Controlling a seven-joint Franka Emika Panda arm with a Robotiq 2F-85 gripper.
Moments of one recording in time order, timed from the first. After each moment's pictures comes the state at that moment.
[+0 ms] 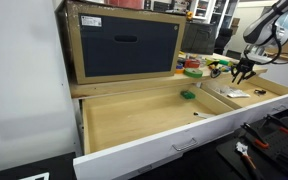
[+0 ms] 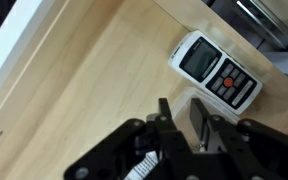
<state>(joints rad) -0.25 0.17 -0.15 -2.42 0.29 2.53 0.30</state>
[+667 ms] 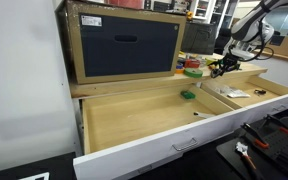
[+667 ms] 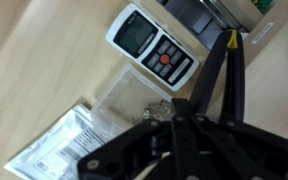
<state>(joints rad) -0.12 0.21 -0.14 -2.32 0.28 2.64 0.40</state>
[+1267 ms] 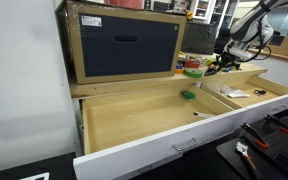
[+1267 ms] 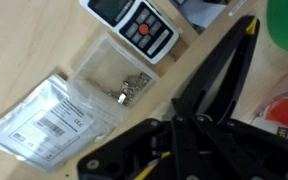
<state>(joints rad) -0.11 0.19 -0.12 -2.35 0.30 2.80 0.35</state>
